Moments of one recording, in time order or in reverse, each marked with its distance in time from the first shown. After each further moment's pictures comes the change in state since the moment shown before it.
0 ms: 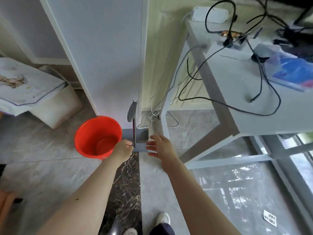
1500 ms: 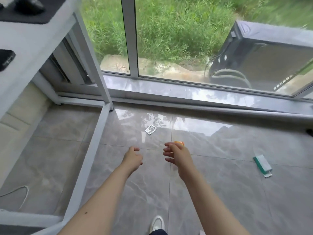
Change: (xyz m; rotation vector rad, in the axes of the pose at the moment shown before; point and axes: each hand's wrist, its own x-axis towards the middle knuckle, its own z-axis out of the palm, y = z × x) left_hand -0.247 0.192 0.637 0.681 -0.881 0.336; right_hand -0.252 0.246 -0.578 0.965 1.082 -0.003
